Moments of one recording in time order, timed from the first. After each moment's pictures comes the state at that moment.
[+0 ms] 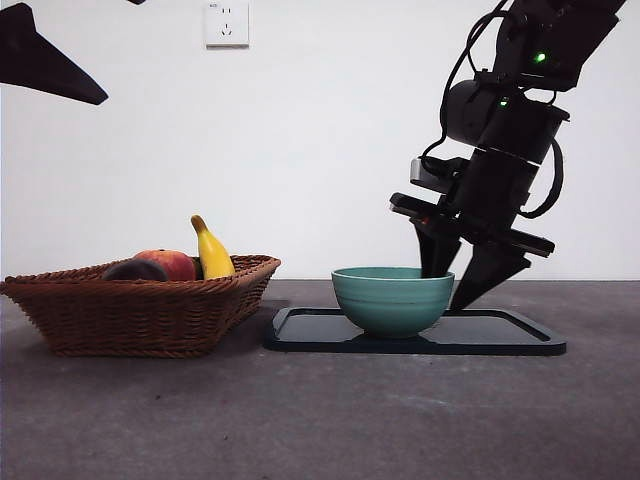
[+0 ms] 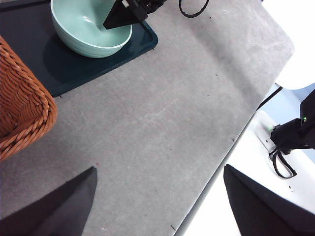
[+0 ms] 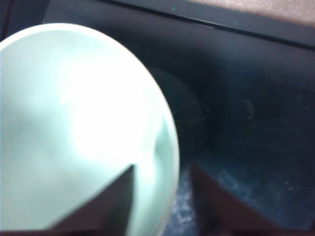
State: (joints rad) left arm -0.34 0.97 0.92 -0.75 0.68 0.05; right arm 0.31 1.93 1.38 -0.58 -0.25 0.18
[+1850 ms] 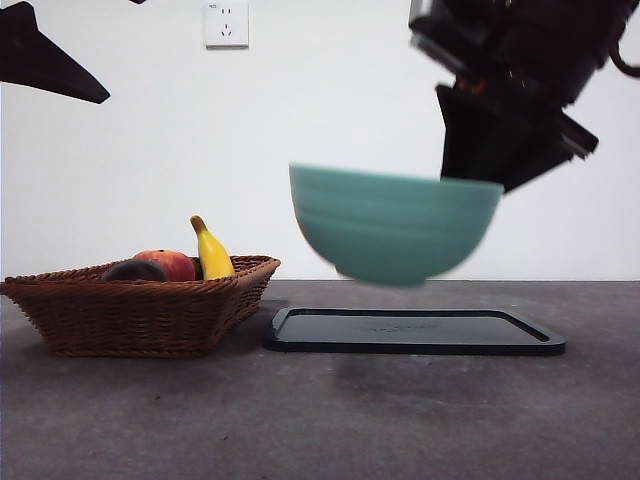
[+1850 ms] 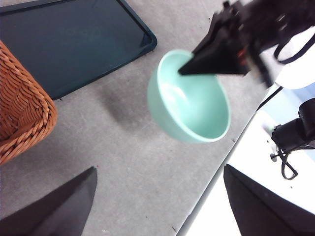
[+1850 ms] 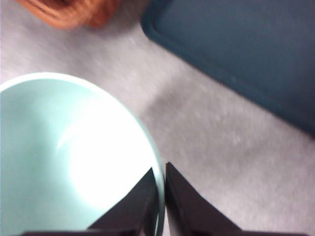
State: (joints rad) left arm -0.34 0.97 0.92 -0.74 0.68 0.05; right arm 0.57 1.33 0.95 -0.61 -0.23 0.16
